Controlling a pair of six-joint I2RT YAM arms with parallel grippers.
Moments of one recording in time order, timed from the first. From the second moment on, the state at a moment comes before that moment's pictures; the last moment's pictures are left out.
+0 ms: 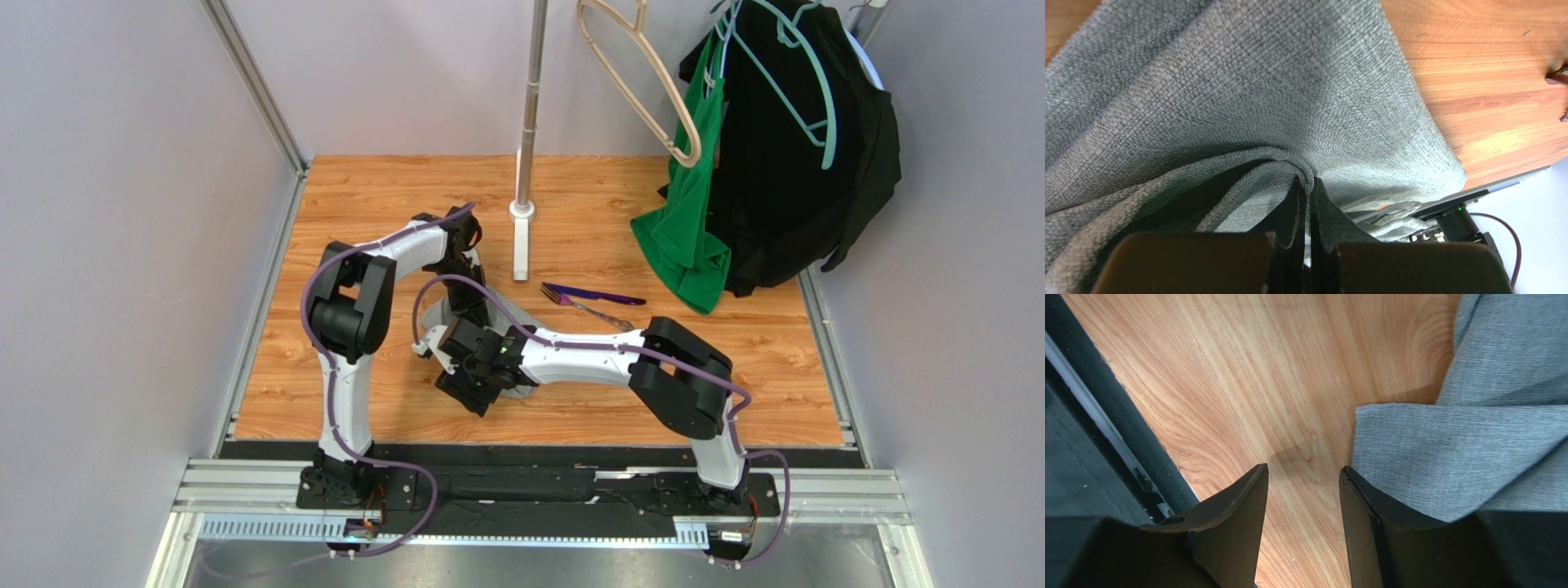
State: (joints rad) left arm -0.37 2.10 1.48 -0.89 0.39 -0.61; right arm 1.16 1.98 1.37 -0.43 -0.07 0.07
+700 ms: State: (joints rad) left arm -0.37 2.10 1.48 -0.89 0.39 -0.61; right arm 1.14 2.04 1.43 -0.42 0.01 0.01
